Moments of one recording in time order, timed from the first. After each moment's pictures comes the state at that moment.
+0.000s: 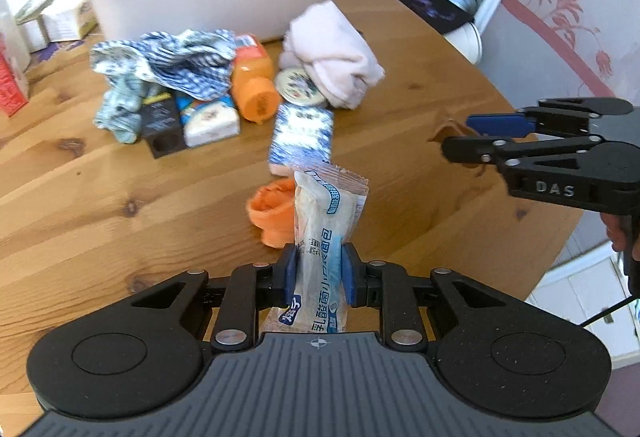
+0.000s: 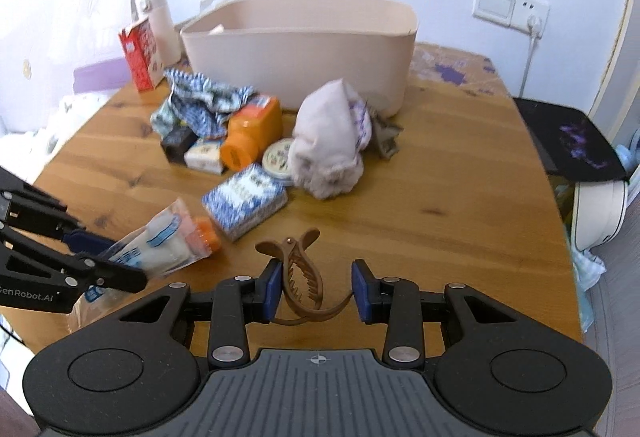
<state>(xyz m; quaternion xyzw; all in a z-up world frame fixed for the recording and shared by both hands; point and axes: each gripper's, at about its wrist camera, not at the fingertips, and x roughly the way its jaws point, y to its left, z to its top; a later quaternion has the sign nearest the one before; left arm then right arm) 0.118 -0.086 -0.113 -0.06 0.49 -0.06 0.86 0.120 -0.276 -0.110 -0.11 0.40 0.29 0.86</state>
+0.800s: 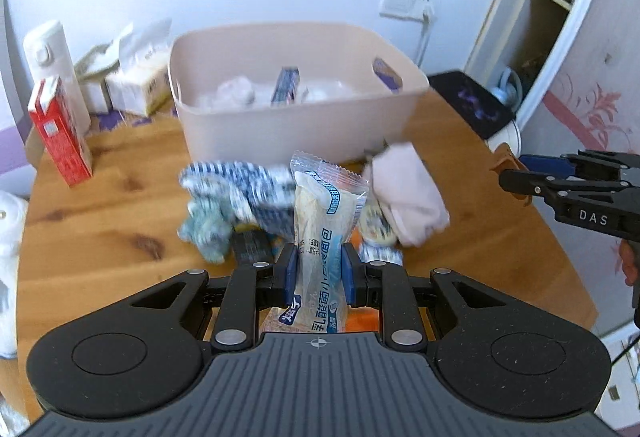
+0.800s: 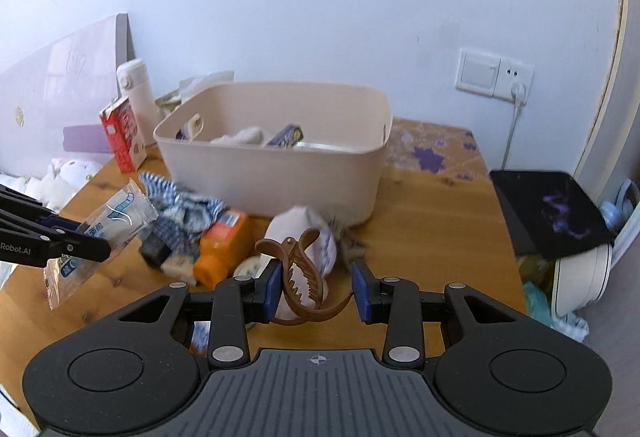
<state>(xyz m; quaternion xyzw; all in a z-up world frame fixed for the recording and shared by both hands) 0.163 -0.023 -0.049 -0.09 0.41 0.00 0.91 0.180 -0.267 -0.056 -0.09 0.33 0.28 0.89</state>
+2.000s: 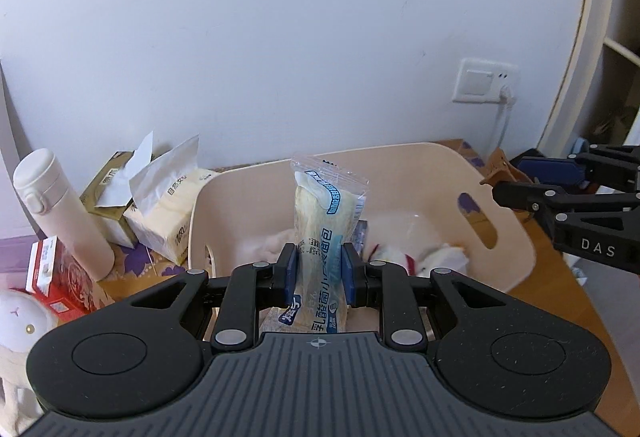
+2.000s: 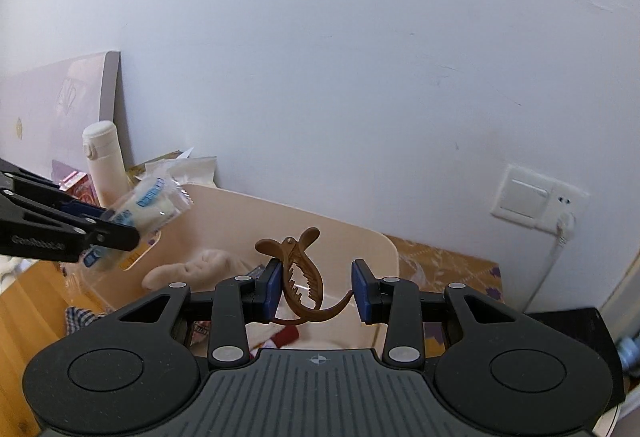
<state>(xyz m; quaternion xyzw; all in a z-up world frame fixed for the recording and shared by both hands) 0.331 0.015 -0.015 -0.05 0.35 0.09 0.93 0.337 -0.182 -0.025 -0.14 0.26 0.34 0.89</state>
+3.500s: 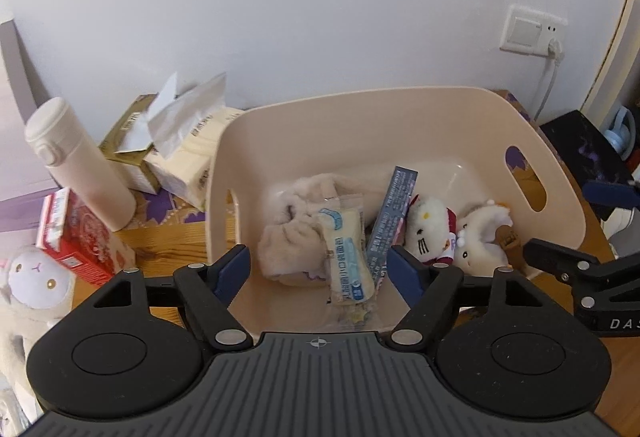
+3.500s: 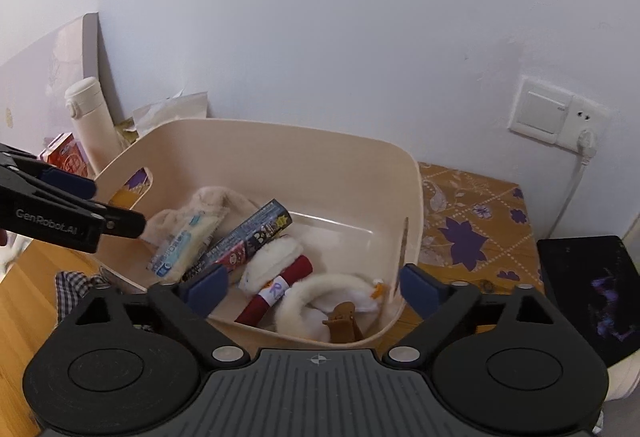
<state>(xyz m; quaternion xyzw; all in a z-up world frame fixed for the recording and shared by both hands) 0.344 0.022 -0.035 -0.06 0.43 0.15 0.89 0.337 -0.183 -0.068 -0.11 0.35 0.30 0.88</state>
